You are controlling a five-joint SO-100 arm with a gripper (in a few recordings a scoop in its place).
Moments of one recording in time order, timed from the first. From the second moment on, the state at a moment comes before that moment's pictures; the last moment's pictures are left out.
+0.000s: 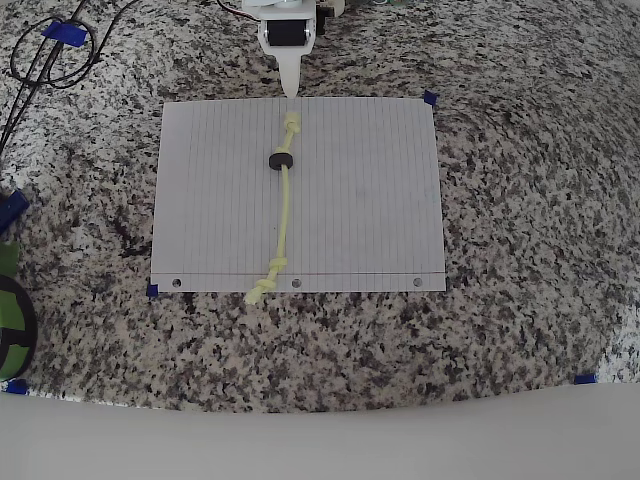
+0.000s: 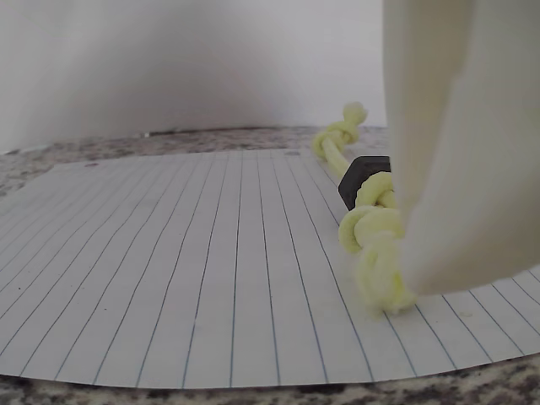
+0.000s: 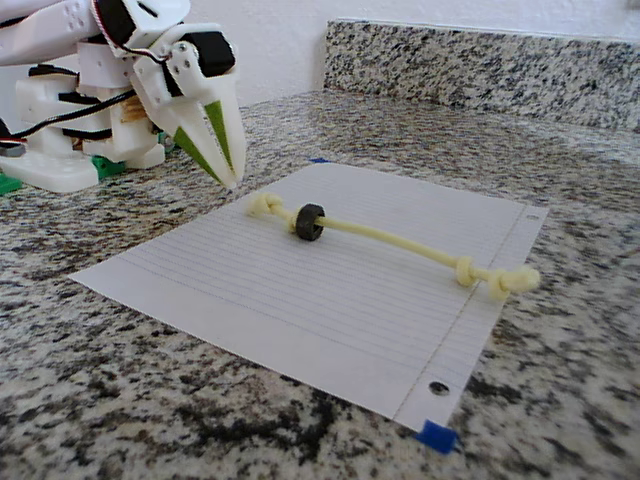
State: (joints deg) arm -0.4 195.2 180.4 70.2 -90.2
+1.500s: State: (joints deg) arm 0.0 175.4 163.6 64.2 -80.9
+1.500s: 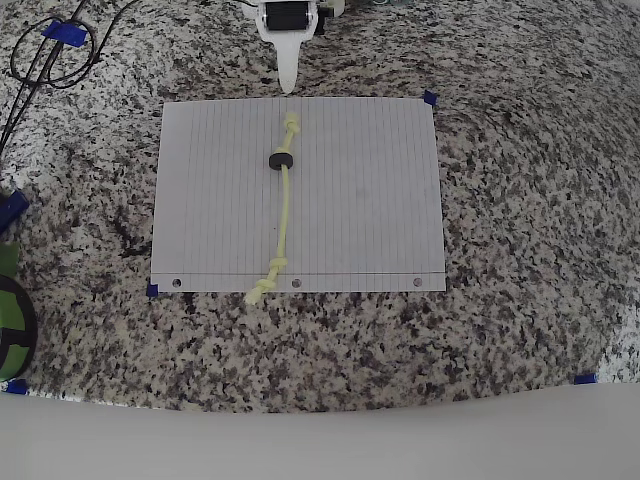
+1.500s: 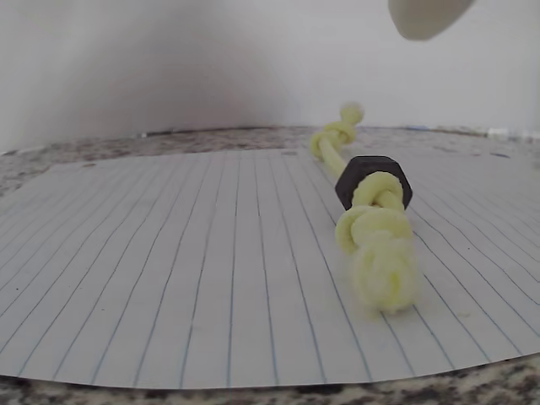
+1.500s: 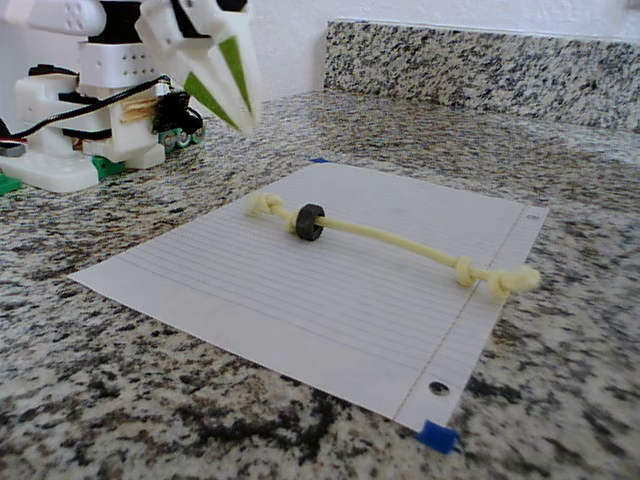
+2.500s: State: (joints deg) arm -0.5 147.3 155.0 54.8 -4.7
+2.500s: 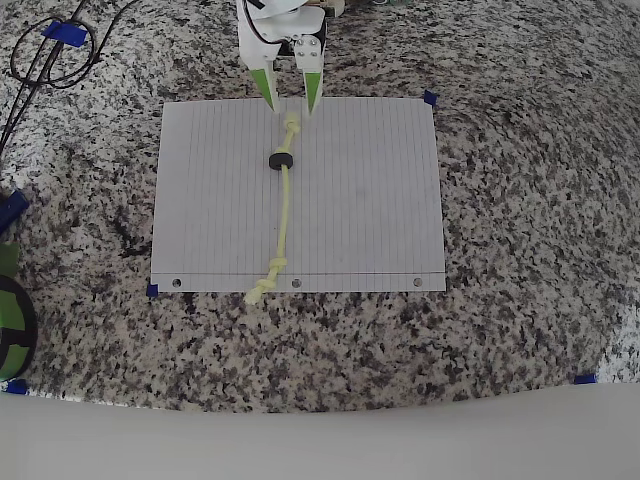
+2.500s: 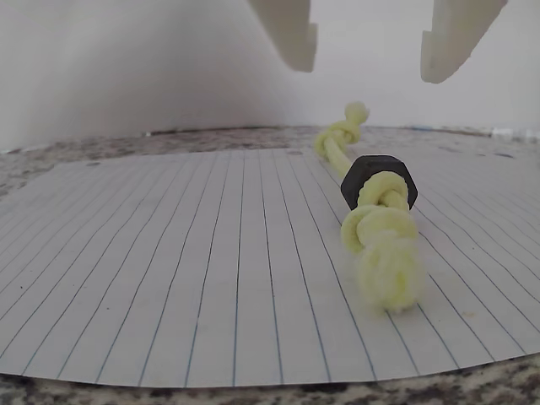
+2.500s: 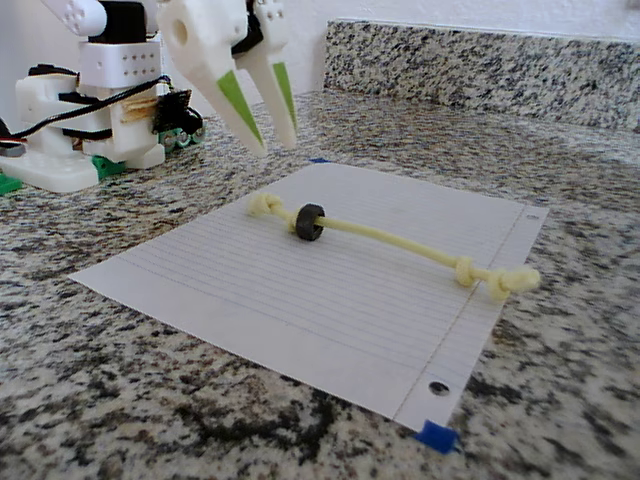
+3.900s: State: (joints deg) arm -0.3 123.8 155.0 41.1 0.4
